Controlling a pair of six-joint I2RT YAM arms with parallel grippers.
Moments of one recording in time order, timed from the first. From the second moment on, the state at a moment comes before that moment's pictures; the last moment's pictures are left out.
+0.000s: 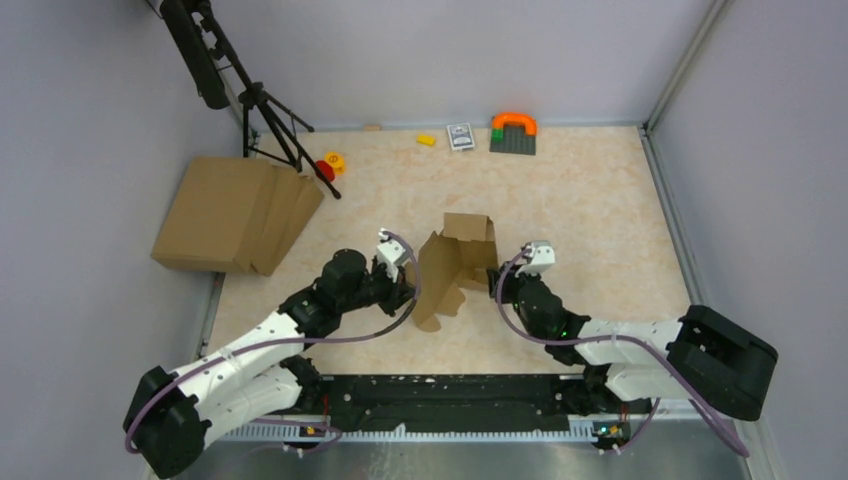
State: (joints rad) left arm -0.71 0.89 0.47 -0.03 0.30 -0.13; right arm 0.96 1.16 0.21 0.71 0.63 0.49
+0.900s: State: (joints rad) left arm -0.72 0.94 0.54 -0.09 0.29 -0.09; right arm 0.95 1.40 0.23 0.89 0.58 0.54
